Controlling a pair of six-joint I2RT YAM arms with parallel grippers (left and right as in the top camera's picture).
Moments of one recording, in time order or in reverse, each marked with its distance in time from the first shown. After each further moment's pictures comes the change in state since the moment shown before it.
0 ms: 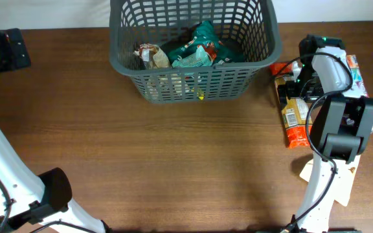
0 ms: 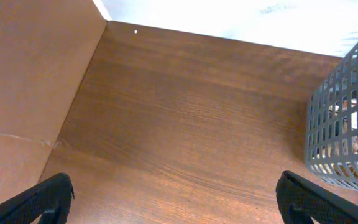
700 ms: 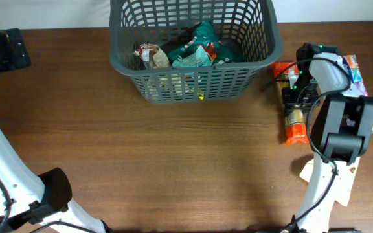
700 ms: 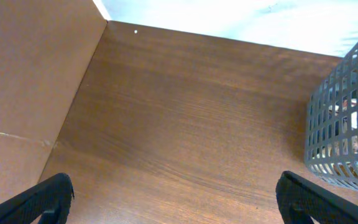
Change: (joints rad) left arm 0.000 0.000 0.000 0.000 0.000 0.000; right arm 0.000 -0.016 -0.116 0.063 -0.061 0.002
